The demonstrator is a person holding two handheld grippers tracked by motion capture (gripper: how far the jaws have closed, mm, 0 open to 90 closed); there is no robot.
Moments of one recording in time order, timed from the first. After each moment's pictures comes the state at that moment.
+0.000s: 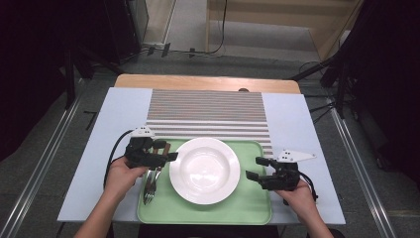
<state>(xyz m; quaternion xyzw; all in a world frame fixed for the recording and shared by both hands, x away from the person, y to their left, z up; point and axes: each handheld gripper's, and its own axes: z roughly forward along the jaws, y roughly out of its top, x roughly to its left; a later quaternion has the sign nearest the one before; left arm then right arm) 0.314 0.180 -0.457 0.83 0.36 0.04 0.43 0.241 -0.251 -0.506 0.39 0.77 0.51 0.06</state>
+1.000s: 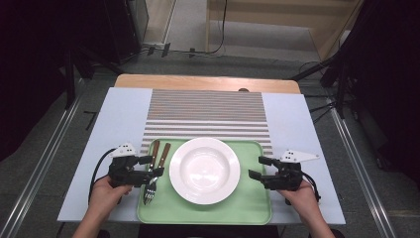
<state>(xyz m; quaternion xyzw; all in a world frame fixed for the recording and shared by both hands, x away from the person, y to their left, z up) 0.276 0.220 -0.480 0.82 0.37 0.04 0.43 0.239 -0.259 -0.506 0.39 0.76 0.51 0.07</state>
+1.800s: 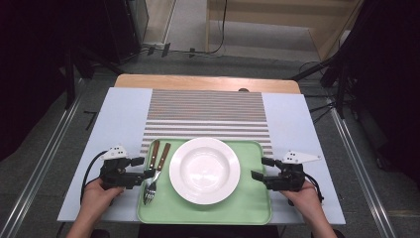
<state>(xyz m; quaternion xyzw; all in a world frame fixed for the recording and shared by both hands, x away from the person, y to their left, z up) 0.277 0.241 -0.487 0.82 0.37 0.05 0.43 0.239 -0.265 -0.511 0.40 0.77 0.50 0.07</state>
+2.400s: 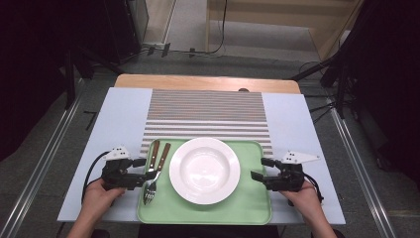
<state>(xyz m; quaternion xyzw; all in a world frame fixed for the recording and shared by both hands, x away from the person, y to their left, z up) 0.276 0.238 -0.488 0.83 0.37 0.04 0.43 0.239 -0.265 -0.512 0.40 0.77 0.49 0.07</state>
